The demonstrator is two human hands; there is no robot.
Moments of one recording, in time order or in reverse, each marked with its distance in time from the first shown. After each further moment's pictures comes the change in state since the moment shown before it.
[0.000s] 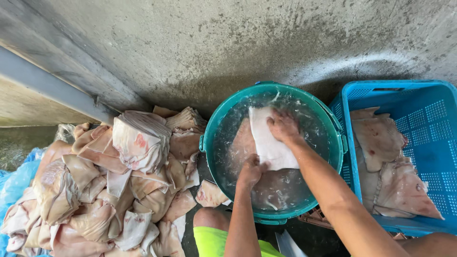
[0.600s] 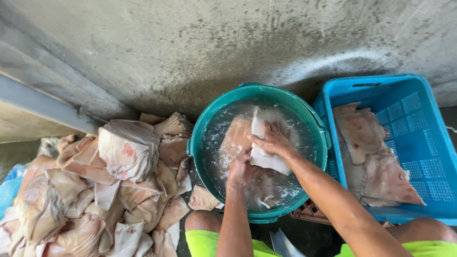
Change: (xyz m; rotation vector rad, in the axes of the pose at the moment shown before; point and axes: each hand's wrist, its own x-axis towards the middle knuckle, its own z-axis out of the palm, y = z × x) left_hand -0.005 0.043 0.009 -0.705 -0.302 -0.084; right_hand -0.032 0.027 0.030 0.107 -0.099 0.158
